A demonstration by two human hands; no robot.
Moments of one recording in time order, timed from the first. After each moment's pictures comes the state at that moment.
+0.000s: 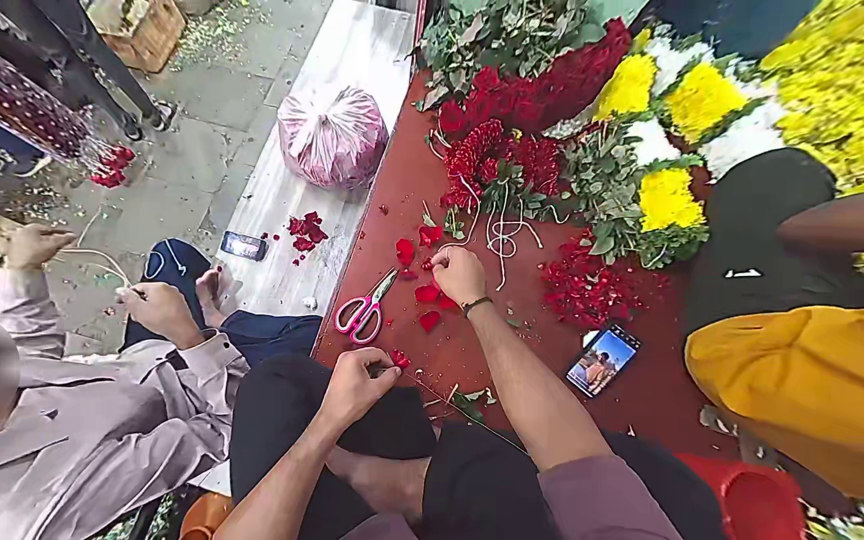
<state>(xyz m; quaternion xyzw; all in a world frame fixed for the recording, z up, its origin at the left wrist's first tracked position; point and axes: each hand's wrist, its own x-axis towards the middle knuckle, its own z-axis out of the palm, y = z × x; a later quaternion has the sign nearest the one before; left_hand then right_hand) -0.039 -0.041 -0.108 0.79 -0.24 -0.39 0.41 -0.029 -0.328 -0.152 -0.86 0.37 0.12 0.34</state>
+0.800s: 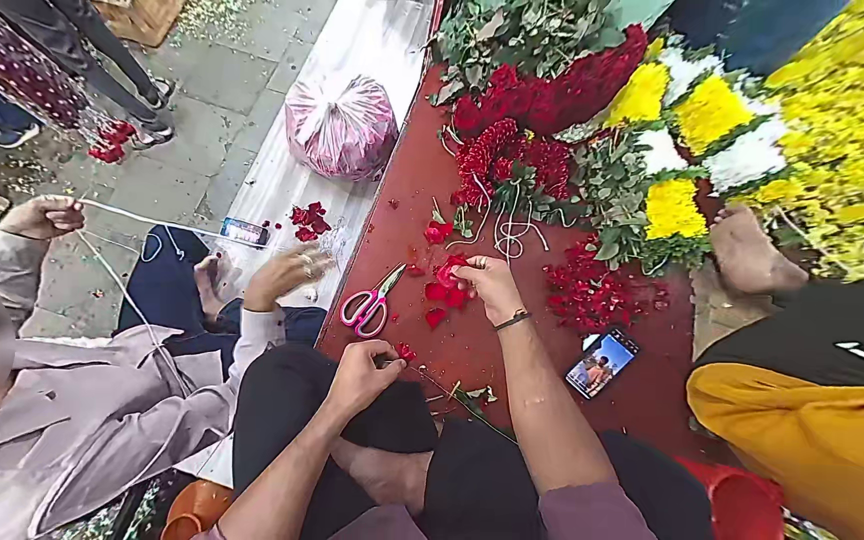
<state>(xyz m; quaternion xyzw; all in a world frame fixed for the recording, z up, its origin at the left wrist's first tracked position) -0.035 -0.040 -0.112 0.78 -0.23 -0.41 0.41 -0.072 -0.331 -0.132 -0.66 0.44 0.03 0.61</state>
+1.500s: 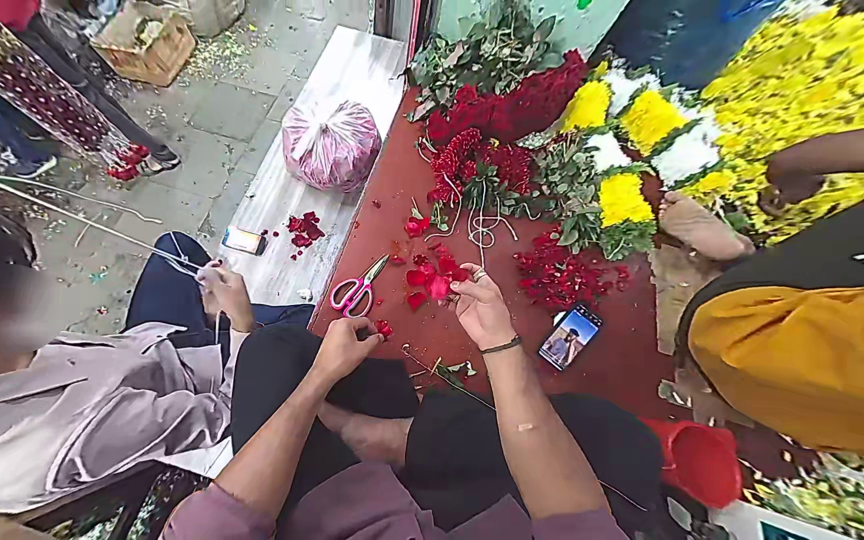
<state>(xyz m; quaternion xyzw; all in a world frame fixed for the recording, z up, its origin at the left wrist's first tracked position) -0.038 -0.034 -0.109 0.81 -0.26 -0.39 0.35 -0.151 -0.294 -0.094 -0.39 0.36 -0.12 0.84</state>
